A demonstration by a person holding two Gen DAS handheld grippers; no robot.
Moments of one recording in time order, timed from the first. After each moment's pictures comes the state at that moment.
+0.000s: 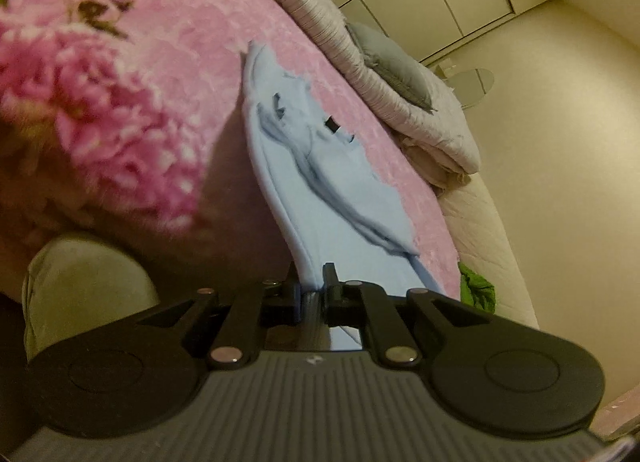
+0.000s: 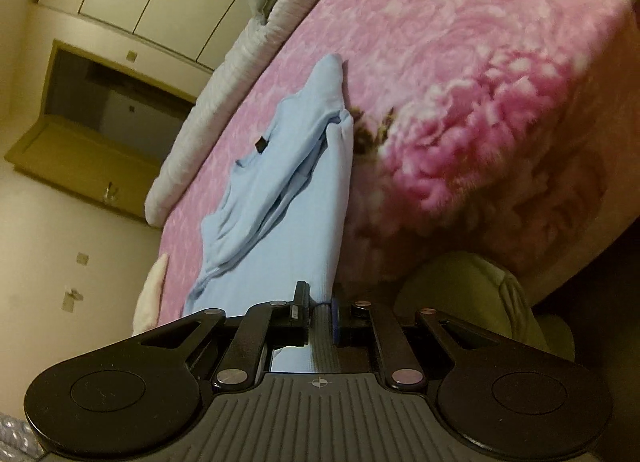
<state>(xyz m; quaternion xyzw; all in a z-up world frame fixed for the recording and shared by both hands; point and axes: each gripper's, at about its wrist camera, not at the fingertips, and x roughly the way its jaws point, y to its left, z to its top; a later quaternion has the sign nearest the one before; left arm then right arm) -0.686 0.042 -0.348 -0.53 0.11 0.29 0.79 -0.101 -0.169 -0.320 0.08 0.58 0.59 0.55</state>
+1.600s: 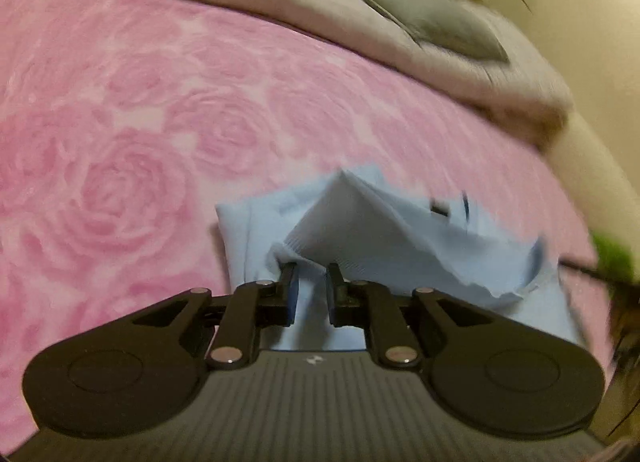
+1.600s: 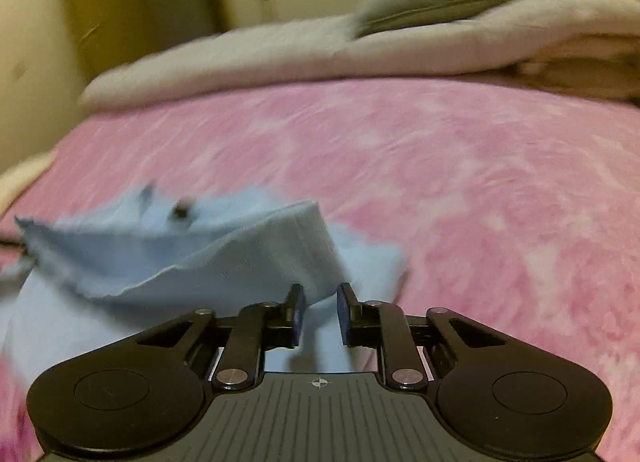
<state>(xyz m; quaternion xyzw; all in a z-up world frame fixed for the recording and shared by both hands) -0.510 0.332 -0.369 -0.39 0.26 0.36 0.81 -0.057 0.160 -0.340 -0.17 0.33 0.67 0.64</state>
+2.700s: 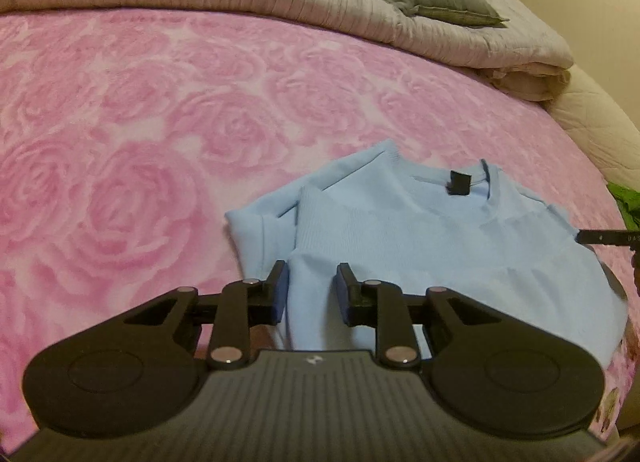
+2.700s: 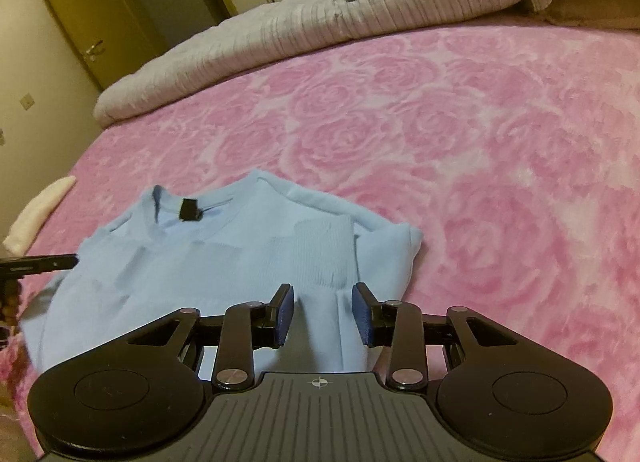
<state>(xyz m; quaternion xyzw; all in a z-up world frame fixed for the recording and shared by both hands) -0.502 0.326 -0.383 -0.30 0.32 0.35 0.83 -0.039 0.170 -0.358 -0.17 0.41 0.69 0.57</state>
